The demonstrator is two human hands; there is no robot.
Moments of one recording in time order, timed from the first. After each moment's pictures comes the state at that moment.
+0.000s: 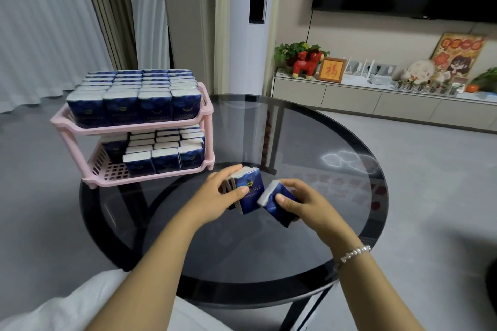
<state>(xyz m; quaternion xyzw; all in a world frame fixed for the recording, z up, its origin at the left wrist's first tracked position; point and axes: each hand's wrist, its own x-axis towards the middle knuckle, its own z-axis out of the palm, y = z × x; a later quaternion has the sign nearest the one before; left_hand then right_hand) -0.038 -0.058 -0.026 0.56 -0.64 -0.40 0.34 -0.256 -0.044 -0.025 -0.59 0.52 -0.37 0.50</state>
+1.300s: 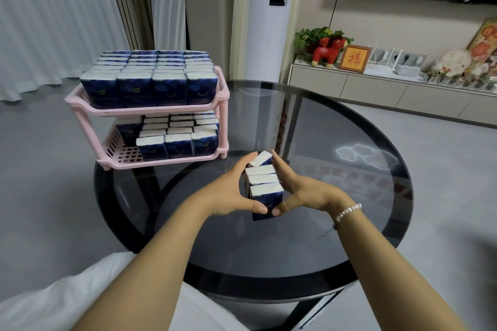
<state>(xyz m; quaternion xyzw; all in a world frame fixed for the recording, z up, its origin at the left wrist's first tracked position) -0.034 -0.068 -0.033 0.54 -0.69 -0.43 0.23 -0.242 -0.103 -0.031 -0.74 0.38 -0.11 0.54</state>
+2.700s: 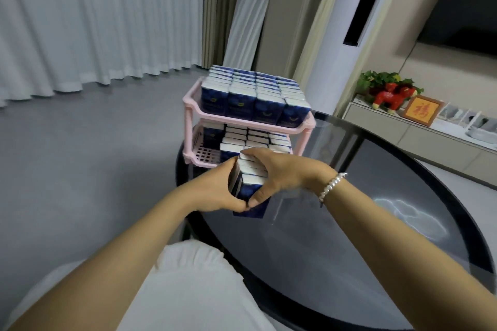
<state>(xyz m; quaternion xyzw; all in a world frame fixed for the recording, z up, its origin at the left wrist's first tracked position) 0.101 -0.020 -0.002 0.63 -0.64 -0.35 0.28 -0.058 -0.099 0.064 -0.91 0.33 0.05 0.26</state>
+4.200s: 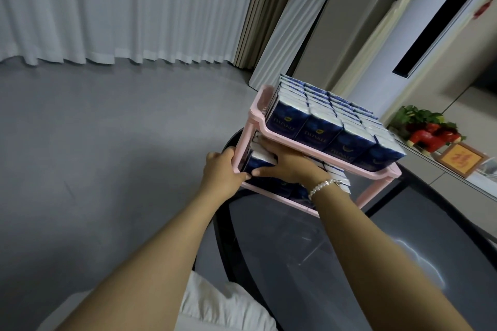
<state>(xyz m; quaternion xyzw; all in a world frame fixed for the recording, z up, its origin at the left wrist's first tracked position) 0.192 -0.085 -0.050 0.76 -0.41 -0.19 0.47 0.074 -0.175 0.026 -0.94 0.31 0.00 0.14</state>
